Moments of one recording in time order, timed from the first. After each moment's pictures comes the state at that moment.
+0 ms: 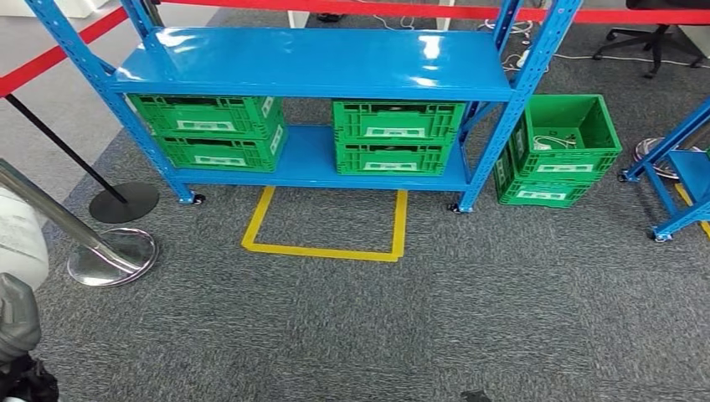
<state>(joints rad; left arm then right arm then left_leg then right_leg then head) 0.25 -0.05 0.06 -1.87 -0.14 0.39 -0.70 -0.07 0.16 -0.99 -0.20 1.12 0.00 -0.02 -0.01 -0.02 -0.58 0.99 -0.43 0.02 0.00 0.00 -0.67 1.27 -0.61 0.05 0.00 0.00</state>
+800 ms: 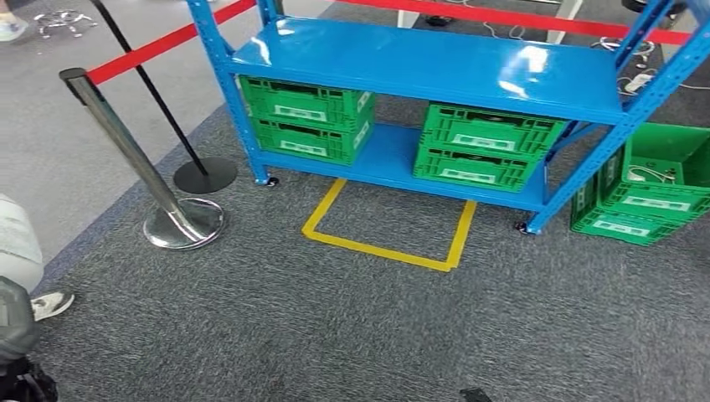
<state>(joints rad) 0.25 -0.05 0.06 -1.87 -0.14 0.40 -0.70 -0.07 0.15 -0.98 -0.20 1.12 0.01 -0.03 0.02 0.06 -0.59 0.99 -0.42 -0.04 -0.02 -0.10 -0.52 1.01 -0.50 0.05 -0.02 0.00</state>
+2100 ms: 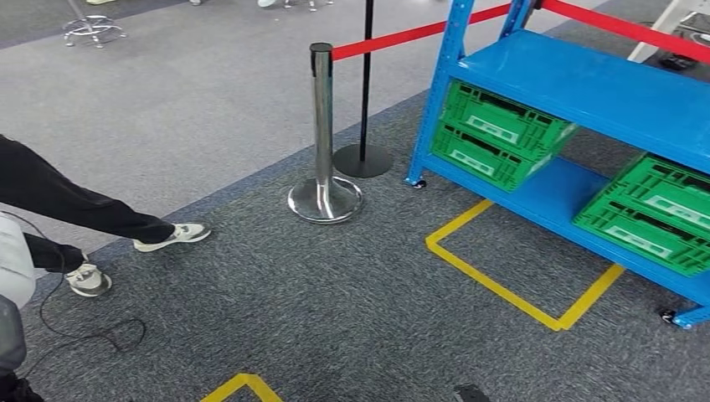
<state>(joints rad) 0.33 -0.07 0.11 -1.91 -0.13 0.36 -0.70 -0.07 0.16 -0.96 -0.20 1.15 0.02 -0.03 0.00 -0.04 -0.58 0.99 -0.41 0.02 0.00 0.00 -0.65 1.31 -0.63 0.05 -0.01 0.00</state>
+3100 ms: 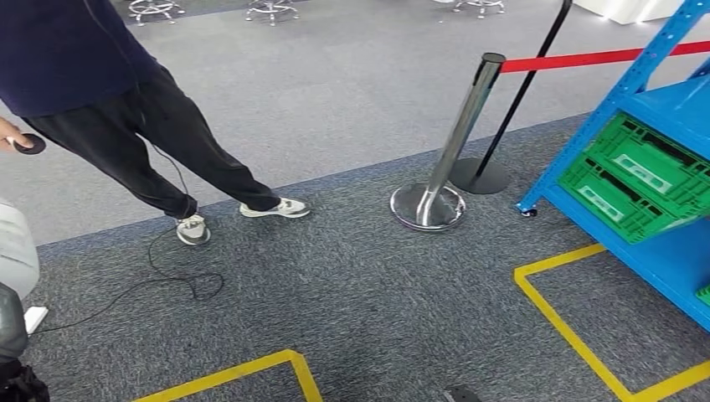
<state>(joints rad) 0.28 -0.08 0.12 -1.90 -0.10 0.32 -0.70 -0.08 0.17 -0.96 -0.20 1.13 0.04 -0.03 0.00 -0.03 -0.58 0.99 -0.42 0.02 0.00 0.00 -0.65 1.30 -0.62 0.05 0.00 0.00</state>
